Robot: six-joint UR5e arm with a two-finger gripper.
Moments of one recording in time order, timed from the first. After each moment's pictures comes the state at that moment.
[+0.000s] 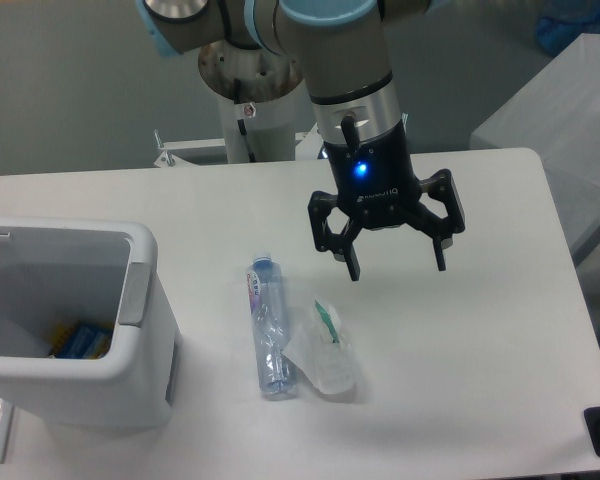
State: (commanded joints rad) arm 2.45 -1.77 -1.46 -0.88 1.62 0.59
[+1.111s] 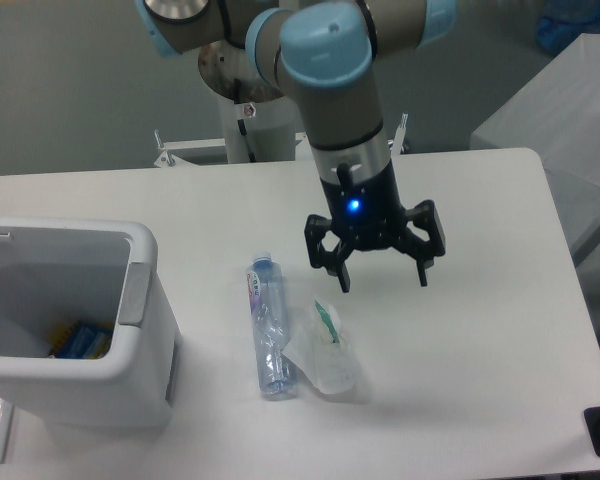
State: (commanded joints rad) arm 2.44 -1.84 -1.61 -0.82 1.64 0.58
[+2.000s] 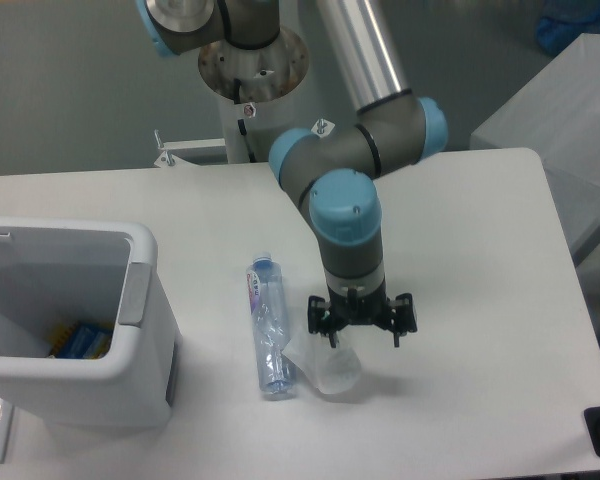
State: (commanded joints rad) arm 2.45 -2.11 -1.61 -0.76 1.56 0.44
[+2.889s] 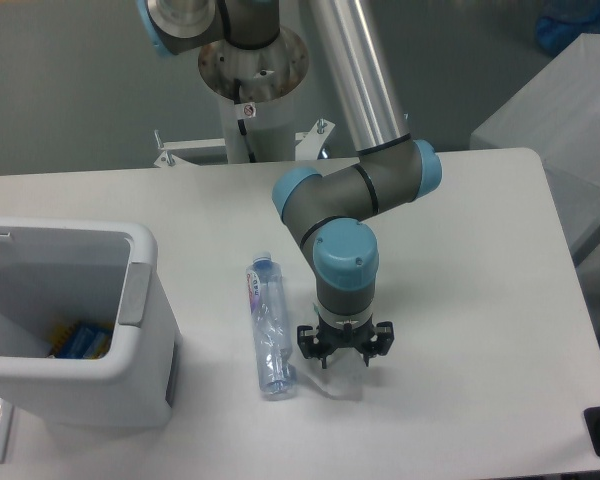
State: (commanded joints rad) arm 2.44 -2.13 -1.65 -0.78 1.55 0.40
